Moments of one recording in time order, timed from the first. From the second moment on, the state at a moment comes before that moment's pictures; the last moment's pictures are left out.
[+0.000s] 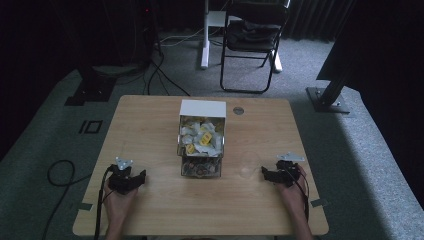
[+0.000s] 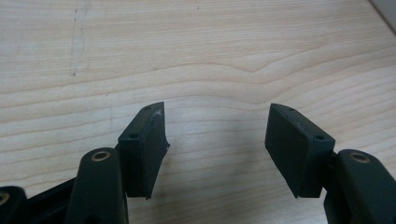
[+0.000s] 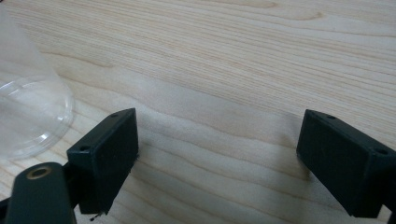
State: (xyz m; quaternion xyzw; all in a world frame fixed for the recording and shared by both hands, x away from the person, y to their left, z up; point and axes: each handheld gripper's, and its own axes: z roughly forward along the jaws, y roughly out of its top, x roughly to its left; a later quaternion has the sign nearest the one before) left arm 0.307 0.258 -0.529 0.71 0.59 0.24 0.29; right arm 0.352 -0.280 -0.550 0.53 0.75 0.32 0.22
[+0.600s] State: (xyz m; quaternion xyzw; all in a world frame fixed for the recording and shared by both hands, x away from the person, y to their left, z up) left arm 0.296 0.246 -0.512 0.72 0.57 0.25 0.31; right arm 0.352 -0.280 -0.550 0.53 0.75 0.32 0.22
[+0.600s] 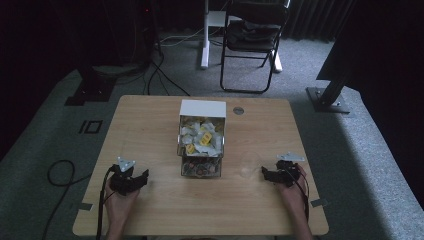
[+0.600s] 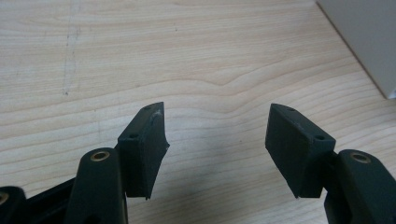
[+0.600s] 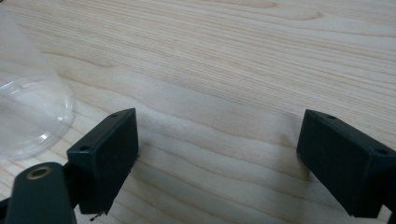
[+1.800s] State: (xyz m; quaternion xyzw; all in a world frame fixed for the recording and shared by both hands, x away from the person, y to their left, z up) left arm 0.279 0.211 -0.472 0.74 0.51 0.25 0.36; right arm 0.352 -0.280 -0.550 0.53 0.75 0.32 0.22
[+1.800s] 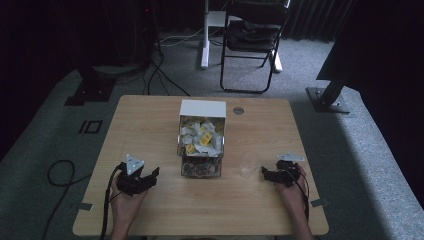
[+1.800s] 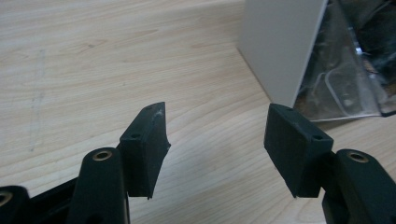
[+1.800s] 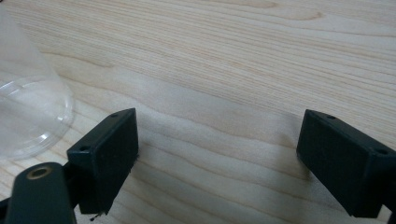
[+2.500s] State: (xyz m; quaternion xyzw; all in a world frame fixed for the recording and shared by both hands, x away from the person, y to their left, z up) left arm 0.277 0.181 -0.458 0.76 0.46 0.24 0.38; right arm 0.352 -0.280 -0.550 0.53 0.75 0.32 0.22
